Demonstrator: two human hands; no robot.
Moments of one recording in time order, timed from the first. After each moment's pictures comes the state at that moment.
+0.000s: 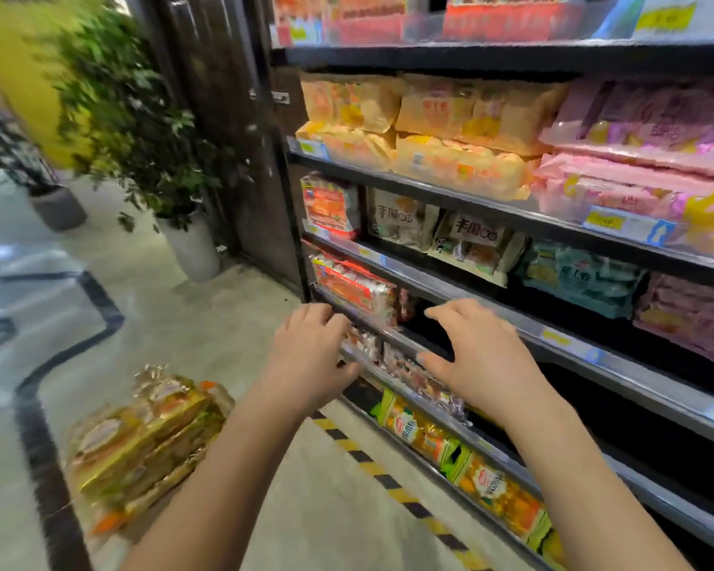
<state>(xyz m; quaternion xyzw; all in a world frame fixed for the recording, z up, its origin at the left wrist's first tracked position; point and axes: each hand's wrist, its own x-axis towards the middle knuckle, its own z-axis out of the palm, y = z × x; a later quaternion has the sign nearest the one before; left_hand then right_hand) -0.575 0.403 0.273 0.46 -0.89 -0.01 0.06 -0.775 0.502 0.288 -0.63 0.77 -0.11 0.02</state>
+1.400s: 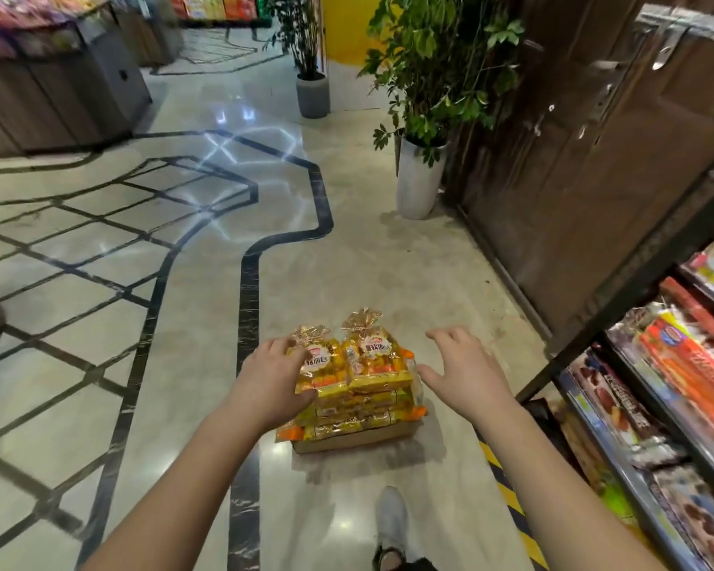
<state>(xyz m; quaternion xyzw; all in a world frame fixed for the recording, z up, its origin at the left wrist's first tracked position) -0.069 0.195 0.130 0.73 -0.67 -0.13 -0.04 -0.341 0.118 0.133 -0.79 0.60 -0.03 0.13</state>
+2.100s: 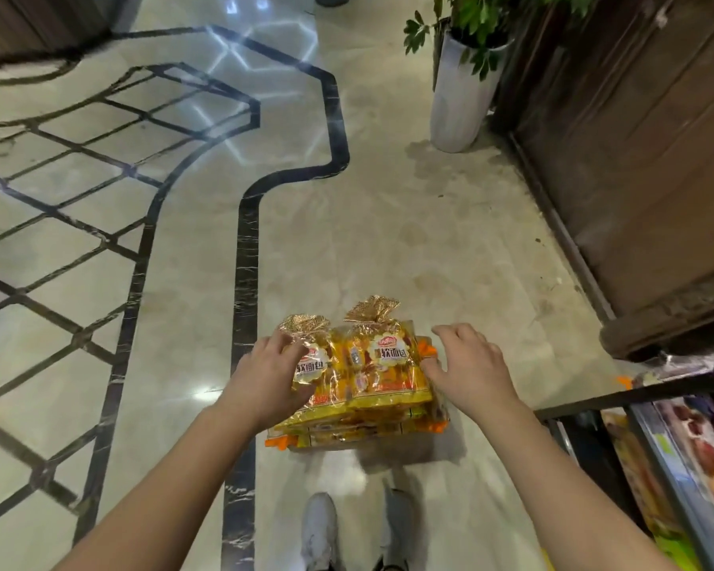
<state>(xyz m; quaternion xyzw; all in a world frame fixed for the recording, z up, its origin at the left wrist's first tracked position) -0.032 0.001 -0.011 0.74 -0.63 -0.21 -0.09 -0.307 -0.100 -0.022 -0.79 0.58 0.05 0.20</state>
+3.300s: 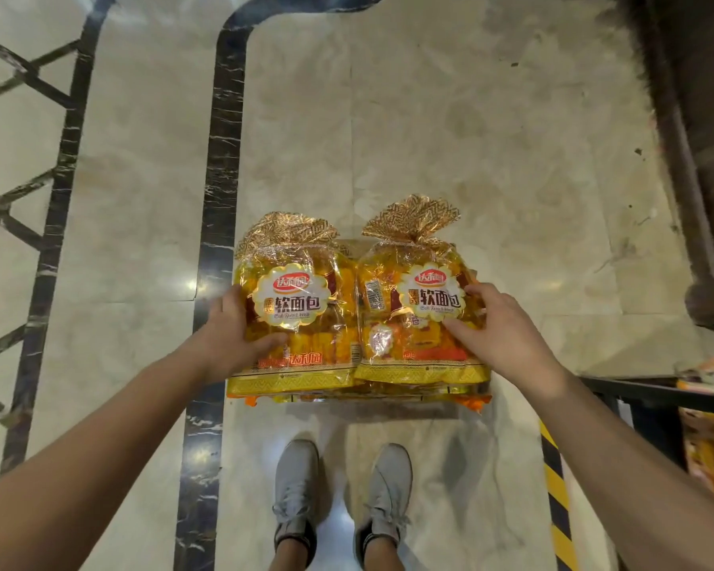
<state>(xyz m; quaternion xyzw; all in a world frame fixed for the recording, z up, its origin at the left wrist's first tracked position) 0.053 -0.023 -0.291 0.82 -0.35 -0.45 0.04 -0.283 -0.173 -0.287 -0.70 0.61 0.08 0.36</state>
